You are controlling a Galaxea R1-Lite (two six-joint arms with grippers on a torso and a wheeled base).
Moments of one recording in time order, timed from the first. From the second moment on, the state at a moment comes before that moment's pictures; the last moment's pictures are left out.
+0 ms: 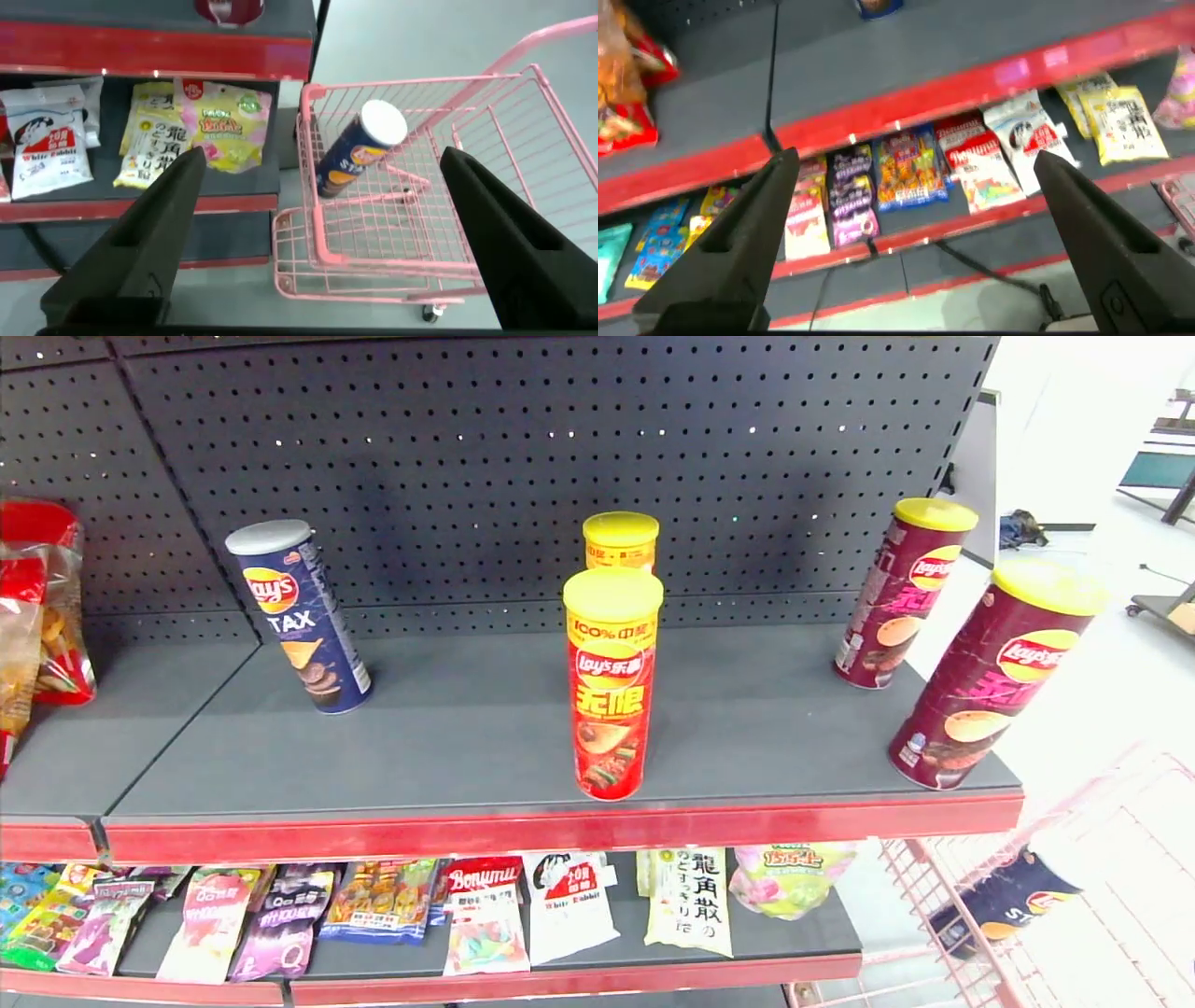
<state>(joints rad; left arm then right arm) -0.04 0.31 -0.52 0.43 -0.03 0.24 0.17 0.45 -0.31 0.15 -0.30 -0.08</state>
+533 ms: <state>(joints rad) -0.04 0.24 -0.47 0.43 -0.03 0.26 0.18 0.40 -0.27 0.15 -0.29 -0.12</state>
